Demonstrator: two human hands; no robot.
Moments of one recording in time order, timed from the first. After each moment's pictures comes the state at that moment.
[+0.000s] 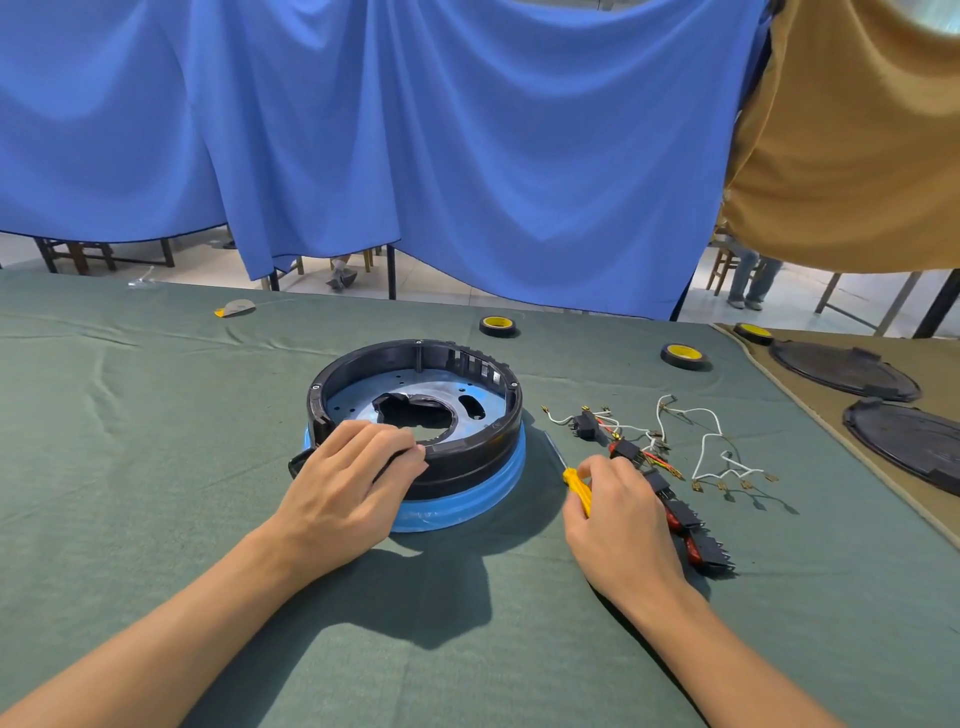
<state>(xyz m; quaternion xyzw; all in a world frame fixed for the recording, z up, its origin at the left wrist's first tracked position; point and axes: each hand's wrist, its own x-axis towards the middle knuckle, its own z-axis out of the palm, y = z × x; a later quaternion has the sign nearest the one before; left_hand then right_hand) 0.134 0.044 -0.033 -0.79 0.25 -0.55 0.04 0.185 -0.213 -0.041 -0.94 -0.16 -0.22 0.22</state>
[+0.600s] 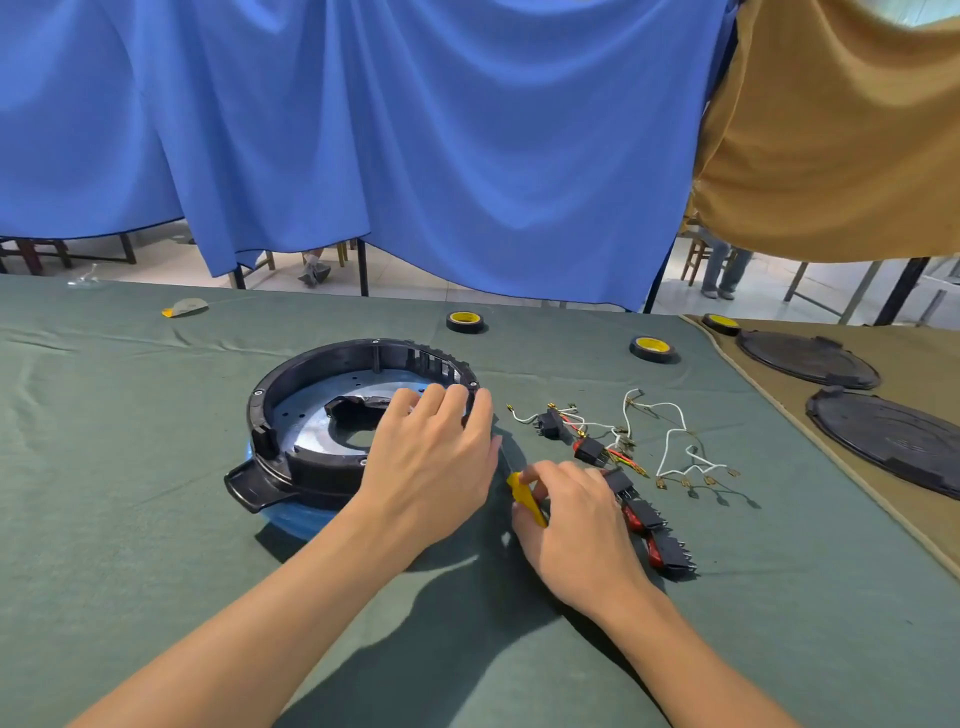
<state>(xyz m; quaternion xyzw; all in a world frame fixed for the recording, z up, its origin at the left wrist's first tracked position) 0.169 -0.057 0.006 -0.90 0.08 -0.40 0.13 0.184 -0.218 -0.034 -0.93 -0.21 -0.17 0.26</state>
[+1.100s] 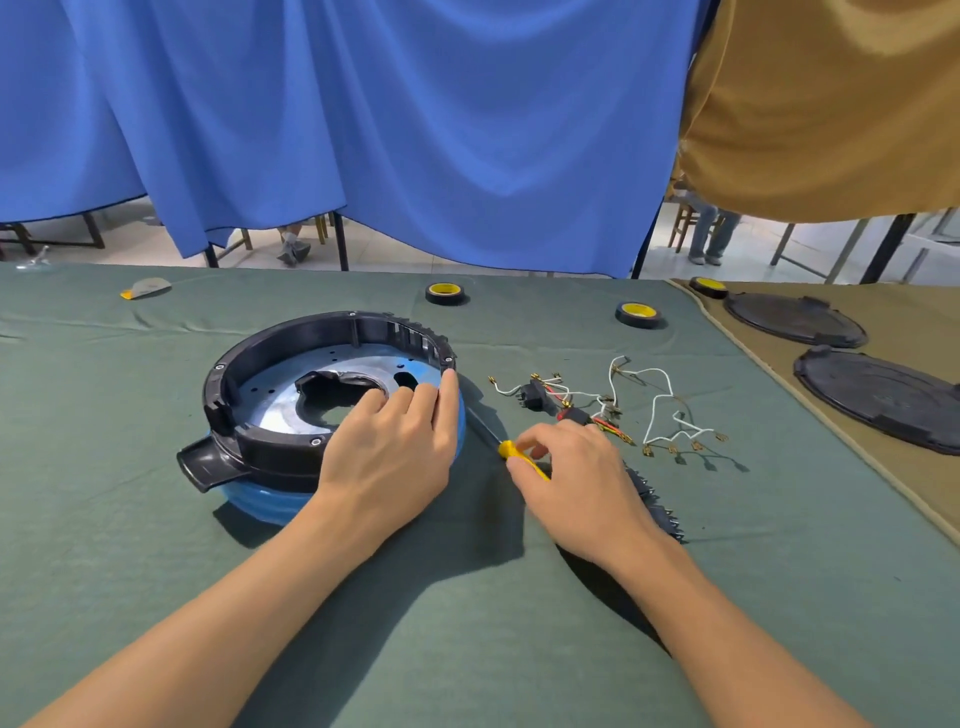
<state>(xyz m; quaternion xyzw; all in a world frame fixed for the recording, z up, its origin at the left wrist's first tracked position) 0.178 -0.044 -0.015 -0.86 0.09 -0.42 0.27 0.200 -0.231 -0.023 -0.94 -0.20 -0.13 0.25</state>
